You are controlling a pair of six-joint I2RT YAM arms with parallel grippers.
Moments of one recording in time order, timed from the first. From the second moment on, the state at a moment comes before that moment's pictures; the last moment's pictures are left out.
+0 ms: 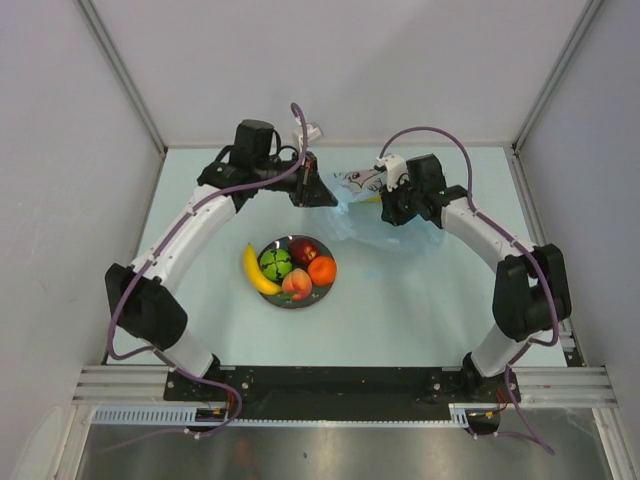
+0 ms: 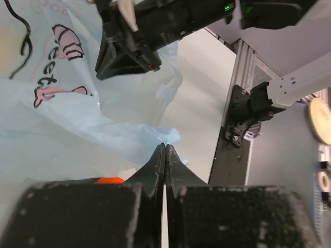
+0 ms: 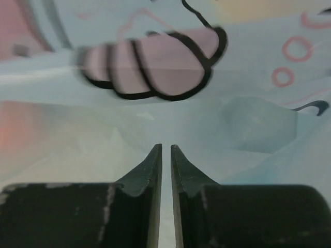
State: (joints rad) left arm -0.44 1.61 1.57 -0.54 0.91 -0.07; right arm 0.36 1.64 1.28 -0.41 -0.30 -0.21
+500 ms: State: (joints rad) left arm -0.47 1.58 1.90 -0.57 0.89 0.03; right arm 0.17 1.77 1.38 -0.26 -0.04 -0.11
